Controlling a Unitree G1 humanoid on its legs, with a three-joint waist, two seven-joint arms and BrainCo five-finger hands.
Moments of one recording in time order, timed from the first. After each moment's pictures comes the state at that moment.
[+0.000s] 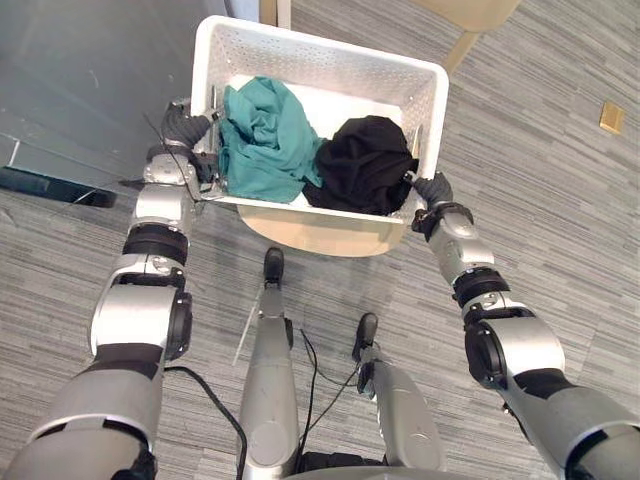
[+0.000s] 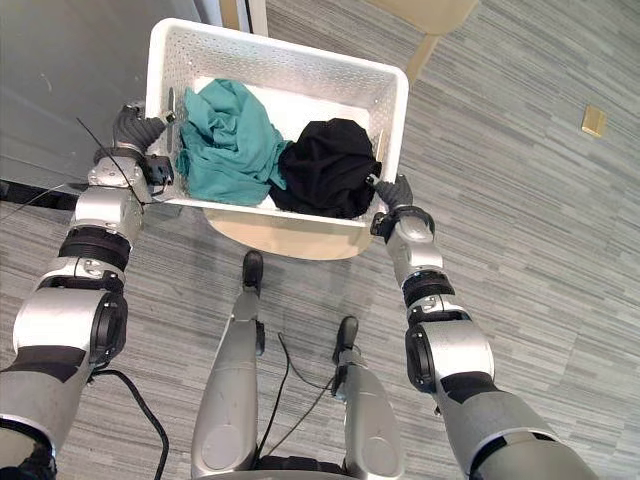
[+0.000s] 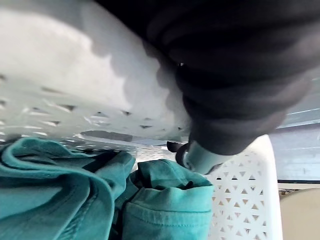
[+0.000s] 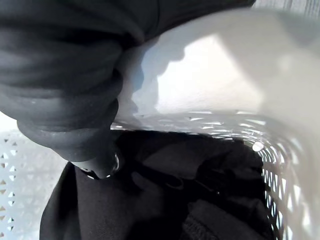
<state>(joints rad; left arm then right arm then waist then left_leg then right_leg) -1.10 0.49 0.01 0.96 -0.19 0.06 0.11 -0.98 -0.17 -0.13 1.04 0.28 0.01 -0.03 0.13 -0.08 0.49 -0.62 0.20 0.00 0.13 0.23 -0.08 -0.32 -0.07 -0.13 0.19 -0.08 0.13</state>
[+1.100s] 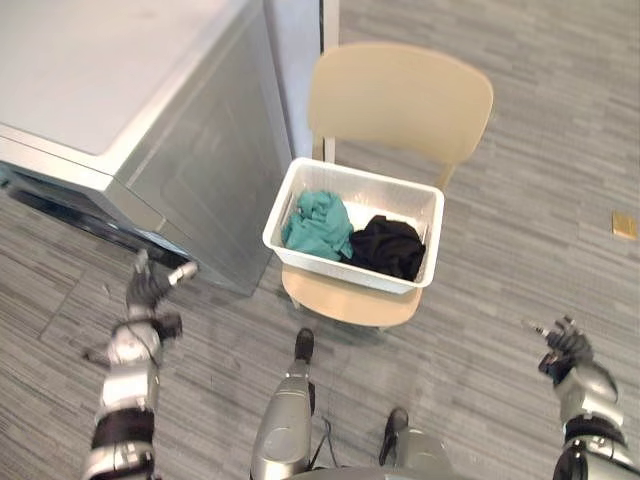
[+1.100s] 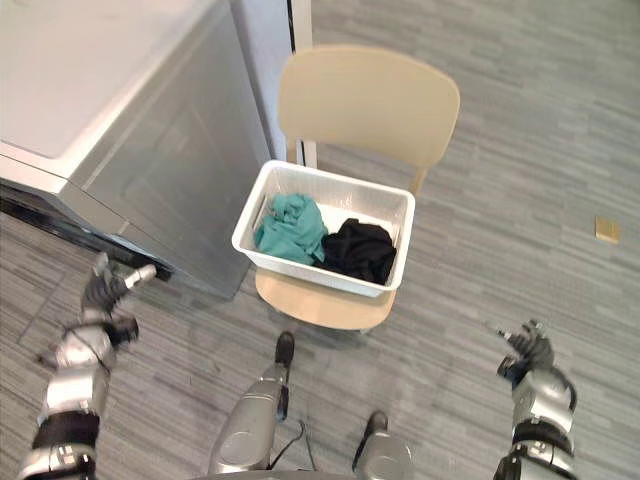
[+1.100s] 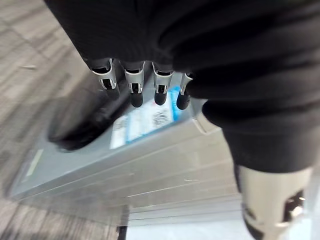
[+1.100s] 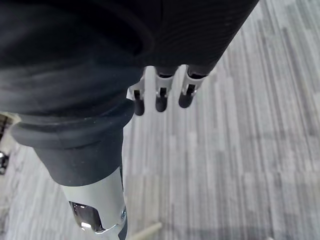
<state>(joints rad) -0.03 0.33 0.28 0.43 -0.17 -0.01 0.07 -0.15 -0.35 -0.56 0.85 0.20 0.05 0.03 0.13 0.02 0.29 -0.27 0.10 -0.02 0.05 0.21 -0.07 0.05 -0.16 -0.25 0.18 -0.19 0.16</state>
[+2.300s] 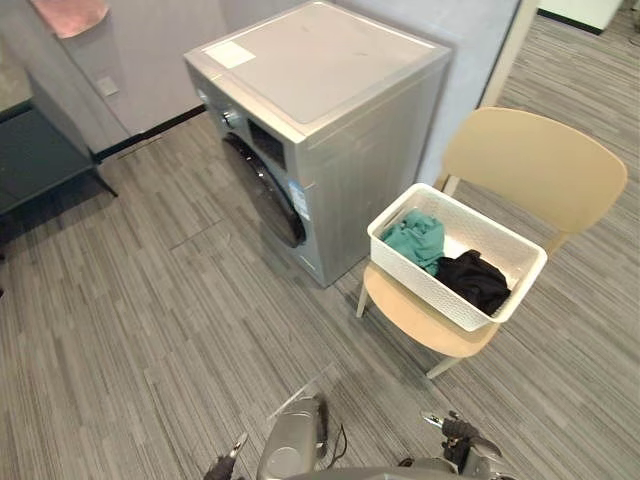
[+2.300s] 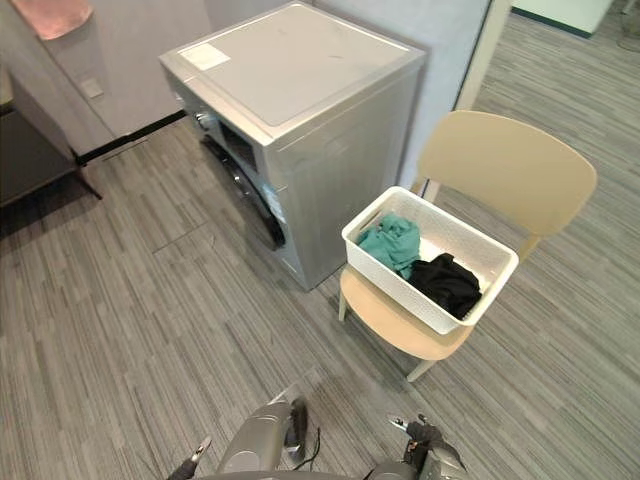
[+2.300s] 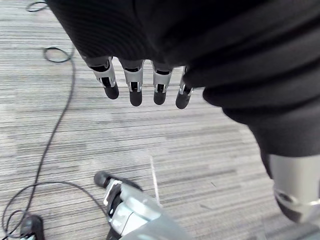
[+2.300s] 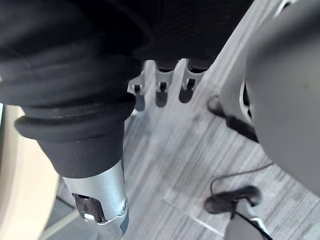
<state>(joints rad) 0.17 0.01 0.42 1.08 -0.12 0.00 0.07 -0.05 -0.06 -0.36 1.12 0.16 0.02 0.03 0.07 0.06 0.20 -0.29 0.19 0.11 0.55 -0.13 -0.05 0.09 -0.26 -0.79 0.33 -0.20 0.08</state>
